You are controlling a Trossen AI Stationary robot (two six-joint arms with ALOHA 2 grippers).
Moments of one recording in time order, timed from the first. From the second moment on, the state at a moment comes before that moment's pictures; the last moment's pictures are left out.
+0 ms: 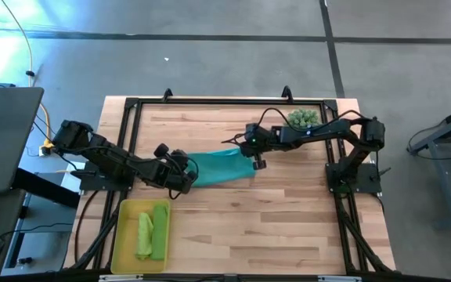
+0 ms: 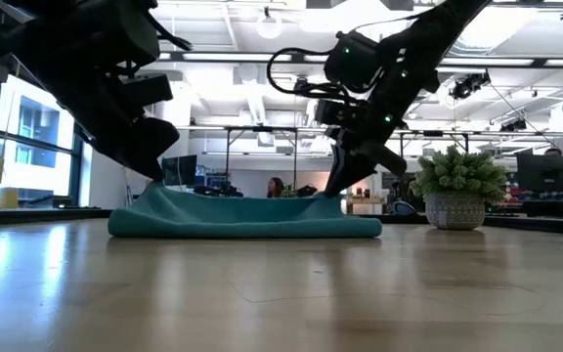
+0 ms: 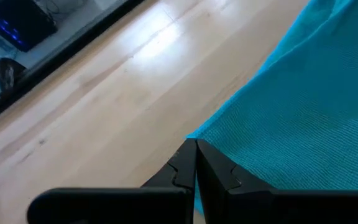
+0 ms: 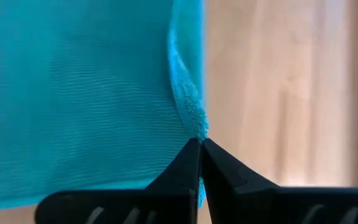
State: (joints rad) left arm -0.14 1.48 0.64 -0.47 -0.91 -0.86; right arm -0.22 1.70 0.97 -0.20 0.10 -0.56
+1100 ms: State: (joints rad) left arm -0.08 1.48 0.64 -0.51 -0.92 -0.85; right arm -0.23 1.78 1.13 -0.56 0.15 -0.44
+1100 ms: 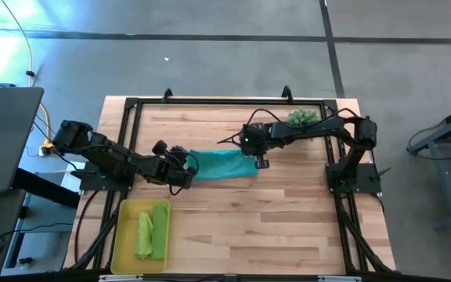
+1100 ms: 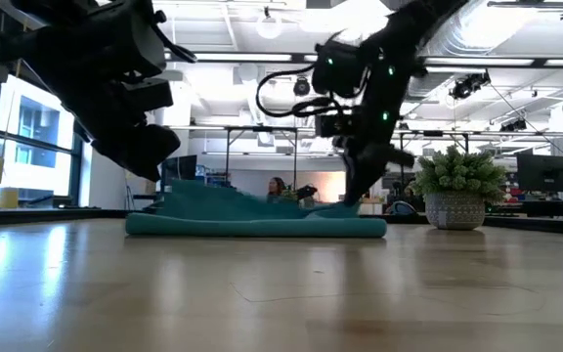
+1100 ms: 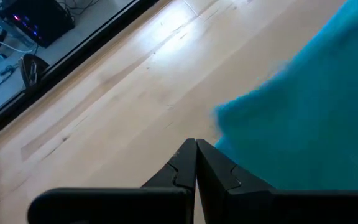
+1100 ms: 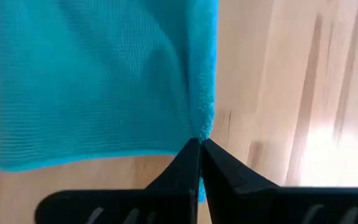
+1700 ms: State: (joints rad) left arm -0.13 1.48 0.64 -0.50 -0.89 -0.88; right arm -0.22 1.79 1.27 -0.68 0.02 -0.35
